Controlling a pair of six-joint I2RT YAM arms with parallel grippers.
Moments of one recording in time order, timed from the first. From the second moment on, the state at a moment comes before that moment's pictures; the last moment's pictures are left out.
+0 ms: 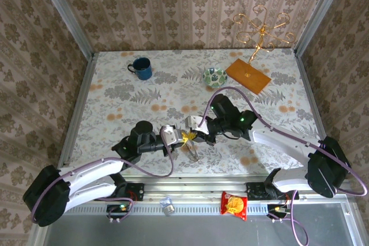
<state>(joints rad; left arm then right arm) -0.84 0.97 0.32 0.31 0.48 0.33 0.75 1.32 0.90 -0.38 -0.61 -0.63</state>
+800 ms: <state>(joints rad) -0.84 0.97 0.32 0.33 0.47 0.33 0.70 1.30 0.82 -0.33 -0.58 -0.55</state>
